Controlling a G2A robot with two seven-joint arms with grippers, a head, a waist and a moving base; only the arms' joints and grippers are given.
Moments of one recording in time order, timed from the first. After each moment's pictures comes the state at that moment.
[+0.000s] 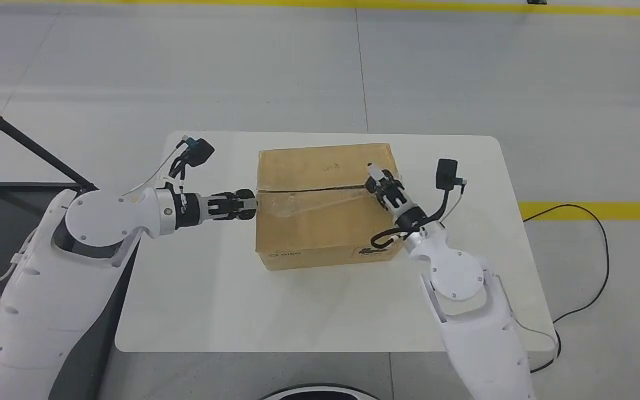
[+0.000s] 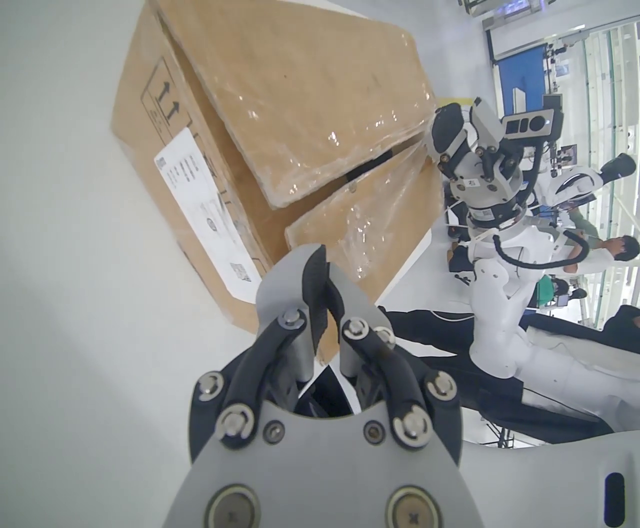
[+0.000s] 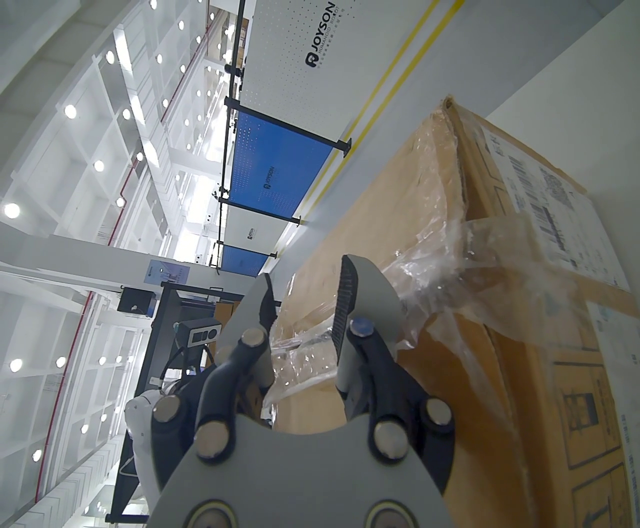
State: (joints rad) left arm 0.99 -0.84 -1.34 -1.73 -0.02 0.06 -1.07; right arm -1.16 -1.35 1.24 -1.74 -0.15 0.17 0.26
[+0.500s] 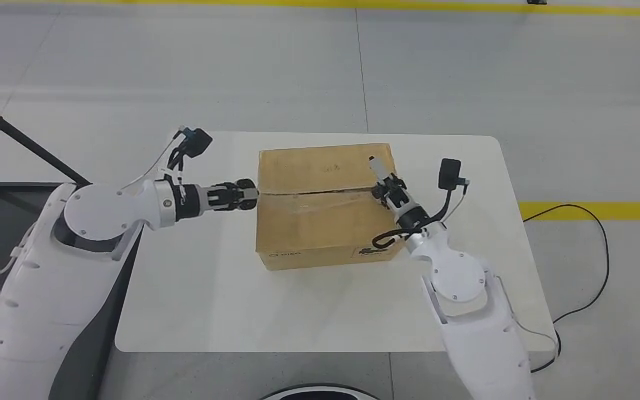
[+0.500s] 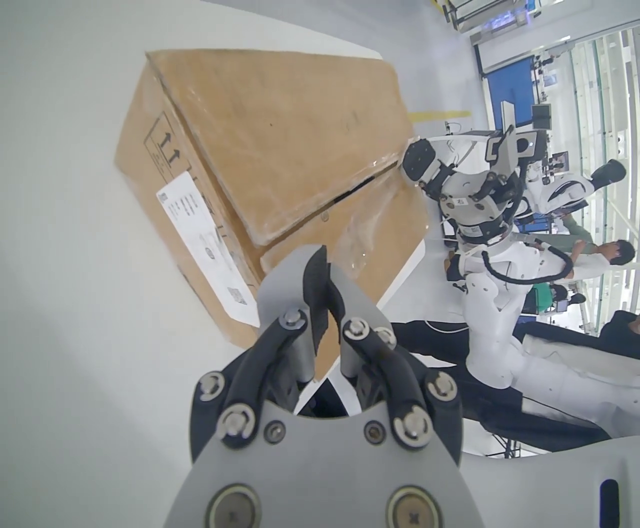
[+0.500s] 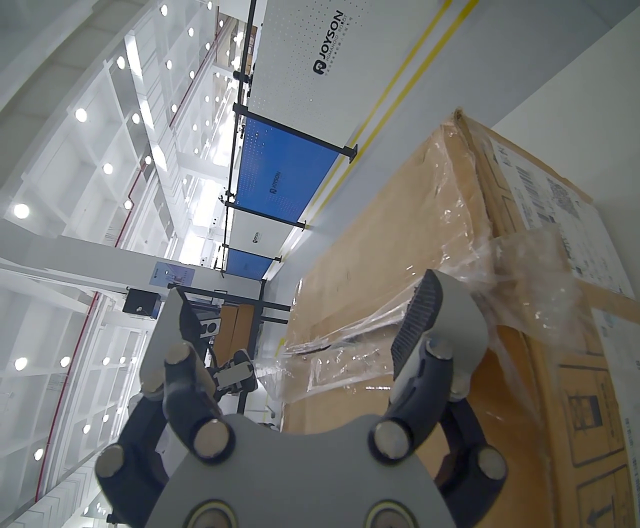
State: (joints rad) left arm 0.95 -0.85 -1.33 -1.71 -0.03 0.05 -1.04; right arm -1.16 -1.35 1.25 -1.75 -0.15 0.15 0.24
